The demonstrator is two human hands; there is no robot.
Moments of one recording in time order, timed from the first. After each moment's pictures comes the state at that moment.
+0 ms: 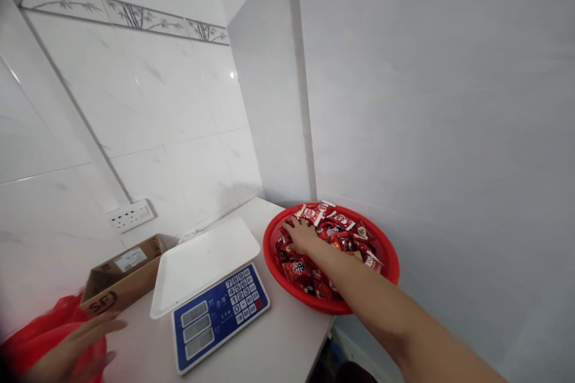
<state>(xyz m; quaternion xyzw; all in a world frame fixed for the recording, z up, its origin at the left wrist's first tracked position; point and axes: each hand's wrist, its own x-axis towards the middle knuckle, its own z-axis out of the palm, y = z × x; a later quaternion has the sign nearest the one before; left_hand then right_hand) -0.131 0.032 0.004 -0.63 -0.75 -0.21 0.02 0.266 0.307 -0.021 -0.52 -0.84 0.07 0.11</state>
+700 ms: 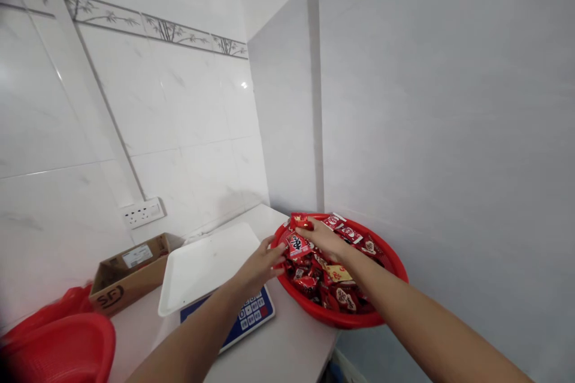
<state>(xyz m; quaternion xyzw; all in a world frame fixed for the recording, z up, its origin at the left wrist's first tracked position) 0.120 0.193 0.019 -0.46 -0.46 -0.47 -0.60 0.287 0.264 0.028 -0.35 -0.67 0.51 0.41</state>
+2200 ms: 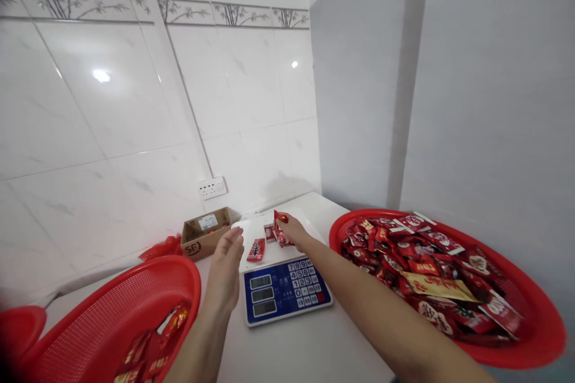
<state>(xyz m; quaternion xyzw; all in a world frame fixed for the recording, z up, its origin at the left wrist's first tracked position) 0.005 0.085 0.038 -0.27 -0.50 -0.77 -0.28 0.076 0.260 -0.003 -0.38 -0.59 0.62 0.35</state>
